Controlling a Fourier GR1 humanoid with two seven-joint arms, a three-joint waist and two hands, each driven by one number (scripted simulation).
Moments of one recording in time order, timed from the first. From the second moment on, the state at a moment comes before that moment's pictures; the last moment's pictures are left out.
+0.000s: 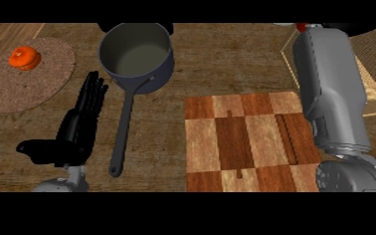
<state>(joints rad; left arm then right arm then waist) -0.05 0.13 -0.11 -1.66 0.09 0.18 0.00 -1.16 -0.11 -0.74 -0.67 2.03 -0.43 1.21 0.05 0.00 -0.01</state>
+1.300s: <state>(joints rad) -0.03 0.11 -0.11 -1.67 0.07 0.19 0.00 -1.01 -0.07 -0.97 -0.74 1.99 -0.63 1.15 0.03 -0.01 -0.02</state>
